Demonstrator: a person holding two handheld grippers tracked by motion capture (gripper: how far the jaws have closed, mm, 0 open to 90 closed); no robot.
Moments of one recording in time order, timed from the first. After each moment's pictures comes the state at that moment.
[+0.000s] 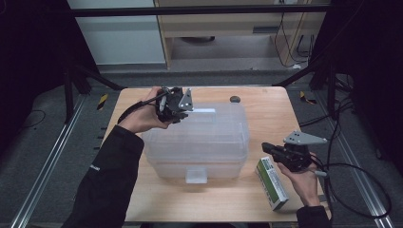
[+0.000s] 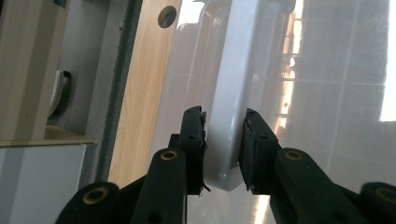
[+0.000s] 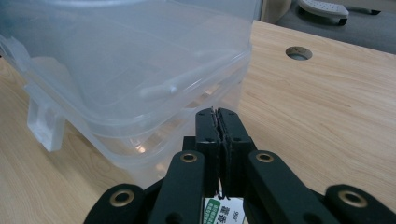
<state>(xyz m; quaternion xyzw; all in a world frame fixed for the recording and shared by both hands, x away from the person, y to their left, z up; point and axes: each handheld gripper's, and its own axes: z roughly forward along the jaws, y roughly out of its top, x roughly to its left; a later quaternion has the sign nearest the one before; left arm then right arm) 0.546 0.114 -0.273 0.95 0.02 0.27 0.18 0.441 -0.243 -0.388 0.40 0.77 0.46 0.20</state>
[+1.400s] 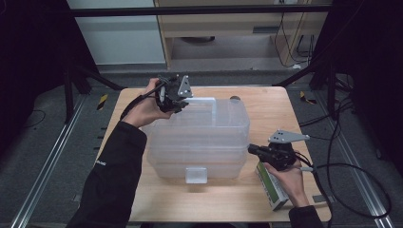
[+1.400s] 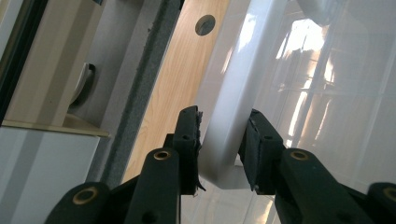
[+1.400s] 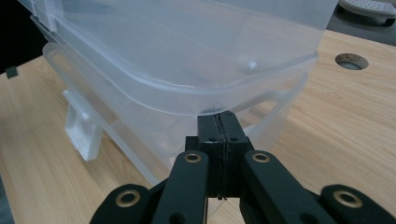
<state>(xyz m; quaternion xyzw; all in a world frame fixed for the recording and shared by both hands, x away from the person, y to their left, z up) 0.565 0.117 -0.266 0.93 0.08 0.30 0.21 0.450 -0.209 -0.390 0.37 0.78 0.48 0.16</state>
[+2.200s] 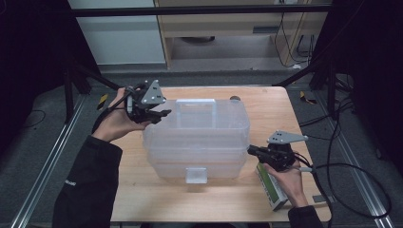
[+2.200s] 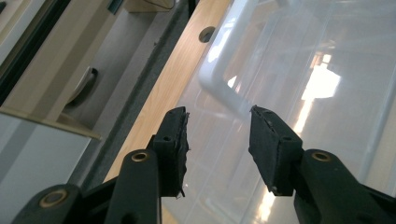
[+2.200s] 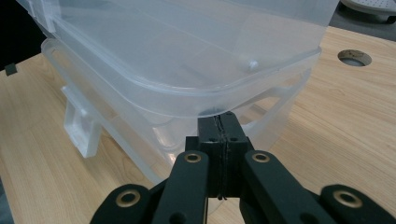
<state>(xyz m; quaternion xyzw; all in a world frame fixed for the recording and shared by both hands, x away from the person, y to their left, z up) 0.518 0.185 -0.254 0.90 0.13 0.30 0.29 0.451 -0.209 -0.394 0.37 0.78 0.48 0.16</state>
